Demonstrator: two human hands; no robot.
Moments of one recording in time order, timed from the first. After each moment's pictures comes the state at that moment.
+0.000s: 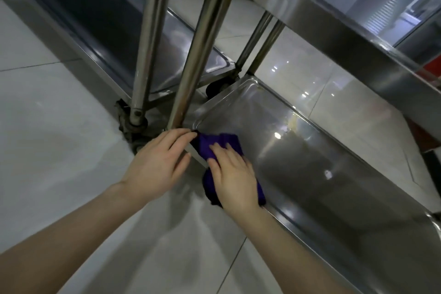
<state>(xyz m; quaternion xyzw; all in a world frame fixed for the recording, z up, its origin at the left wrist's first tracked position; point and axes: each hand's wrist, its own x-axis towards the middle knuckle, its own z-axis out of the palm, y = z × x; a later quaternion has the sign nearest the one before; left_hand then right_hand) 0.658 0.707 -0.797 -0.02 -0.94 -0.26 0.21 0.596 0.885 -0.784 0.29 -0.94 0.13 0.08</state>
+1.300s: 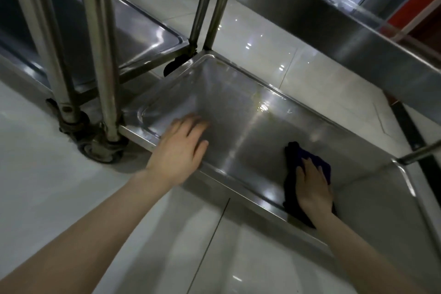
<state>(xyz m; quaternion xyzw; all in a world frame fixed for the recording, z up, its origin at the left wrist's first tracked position) 0.591 0.815 -0.786 -0.08 -0.94 -0.28 0.18 0.561 1.132 -0.771 -0.12 -0.99 0.12 0.01</state>
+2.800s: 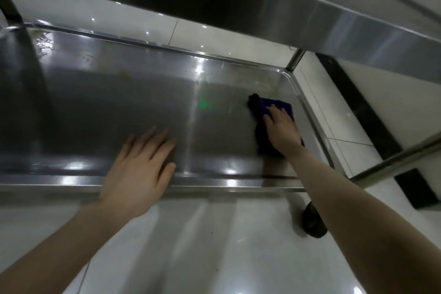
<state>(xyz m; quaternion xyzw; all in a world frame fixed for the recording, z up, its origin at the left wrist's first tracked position) 0.618 1.050 -0.787 -0.26 -0.95 -0.14 0.08 0.573 1.397 -0.778 -0.16 -0.97 0.16 0.05</state>
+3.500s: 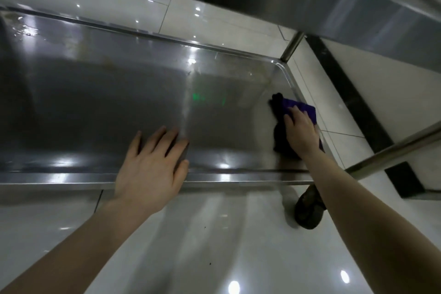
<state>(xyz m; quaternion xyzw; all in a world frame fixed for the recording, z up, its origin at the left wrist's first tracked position) 0.625 1.088 -0.797 -0.26 -0.96 -0.10 0.07 0.602 1.453 -0.786 -0.24 -0.95 0.17 0.10</state>
